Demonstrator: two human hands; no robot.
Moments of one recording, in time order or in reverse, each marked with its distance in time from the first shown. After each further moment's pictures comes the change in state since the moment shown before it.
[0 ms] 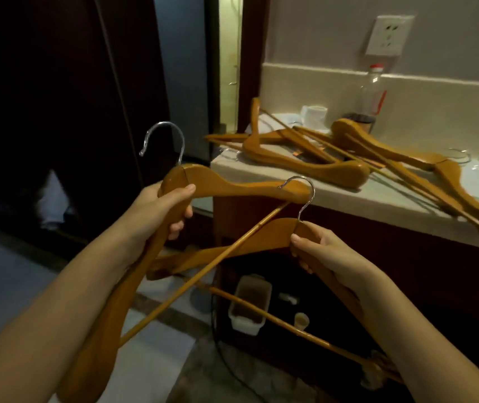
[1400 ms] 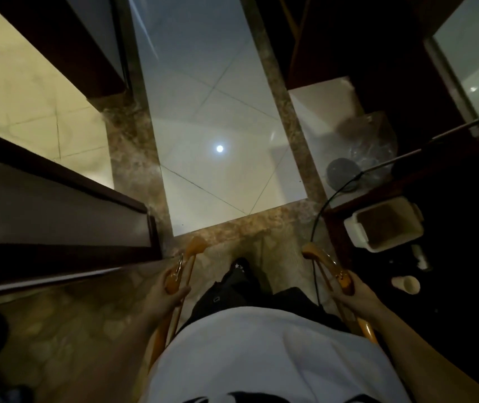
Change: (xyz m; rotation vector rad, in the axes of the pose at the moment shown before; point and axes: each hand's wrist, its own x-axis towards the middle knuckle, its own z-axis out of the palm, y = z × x) left_hand -0.310 -0.377 -0.005 -0.125 0.768 -1.165; right_hand 0.105 0.275 0.167 -0.752 -0.642 0.616
